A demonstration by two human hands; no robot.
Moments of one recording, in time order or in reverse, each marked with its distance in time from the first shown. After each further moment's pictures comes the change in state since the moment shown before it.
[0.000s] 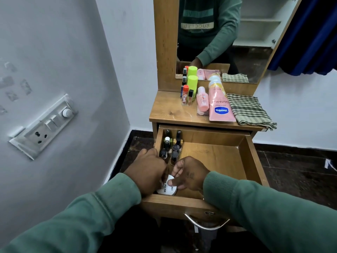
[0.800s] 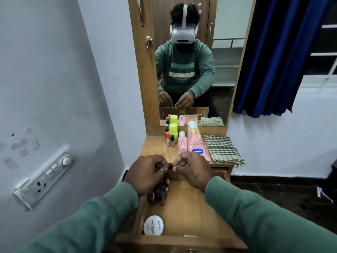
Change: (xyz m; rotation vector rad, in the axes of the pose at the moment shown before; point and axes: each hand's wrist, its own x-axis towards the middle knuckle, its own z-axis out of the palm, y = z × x) left_hand 0.037 0.012 -0.099 -0.613 0.421 -0.138; right_hand -0.047 -0.063 -0.108 0.006 0.457 -0.321
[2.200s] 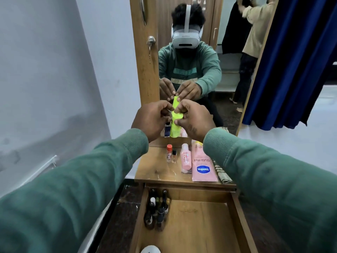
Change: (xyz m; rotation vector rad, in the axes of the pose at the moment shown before) left_hand 0.163 0.026 -0.068 -0.017 0.365 0.148; right_hand 0.135 -0.090 -0.070 -0.206 0.267 -0.333
